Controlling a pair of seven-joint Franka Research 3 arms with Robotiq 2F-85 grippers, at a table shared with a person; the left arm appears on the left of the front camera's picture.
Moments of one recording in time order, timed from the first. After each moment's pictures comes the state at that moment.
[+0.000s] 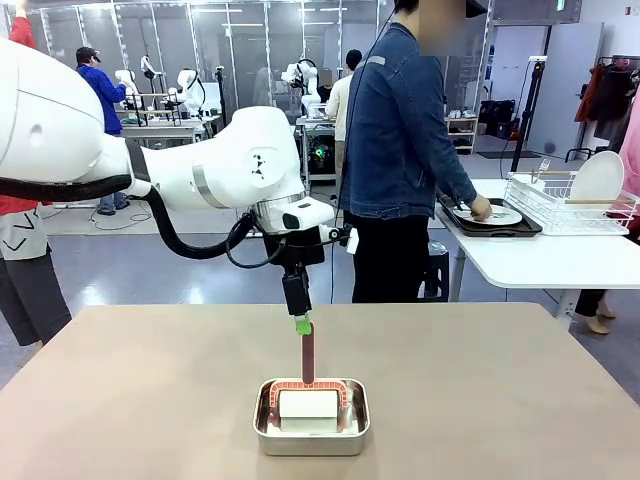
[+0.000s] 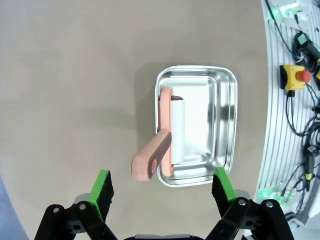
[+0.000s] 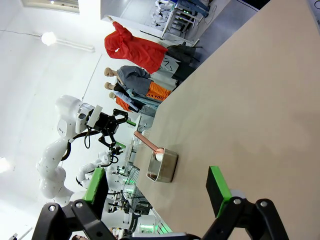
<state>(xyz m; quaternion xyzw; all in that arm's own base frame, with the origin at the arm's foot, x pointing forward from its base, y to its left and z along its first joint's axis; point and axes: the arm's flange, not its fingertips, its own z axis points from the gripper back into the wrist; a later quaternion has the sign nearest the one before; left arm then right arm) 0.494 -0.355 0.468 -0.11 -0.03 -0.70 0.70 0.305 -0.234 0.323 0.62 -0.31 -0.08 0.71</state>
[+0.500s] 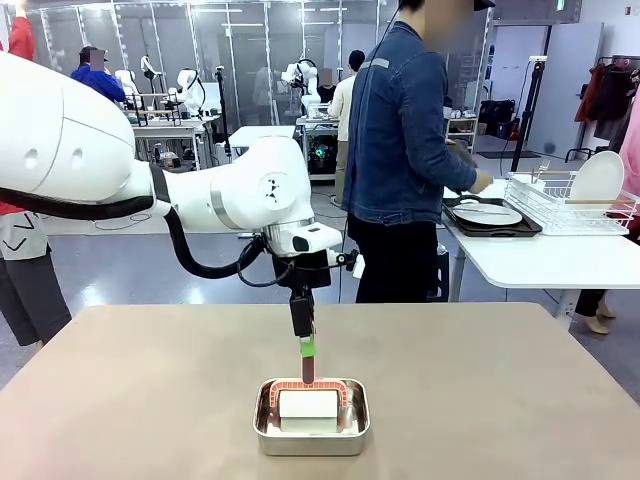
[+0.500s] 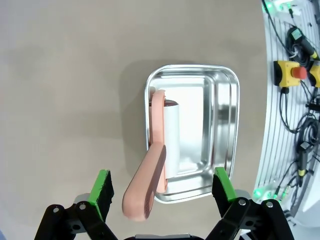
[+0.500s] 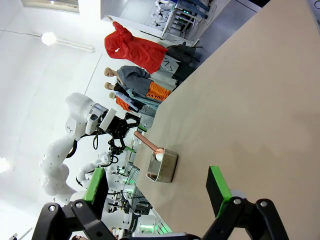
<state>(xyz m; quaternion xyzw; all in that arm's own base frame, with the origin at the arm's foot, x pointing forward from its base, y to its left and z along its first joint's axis) 0.499 -0.367 0.424 -0.14 0.02 -0.70 0.70 0.305 -0.234 0.323 0.62 -0.31 -0.08 0.71</state>
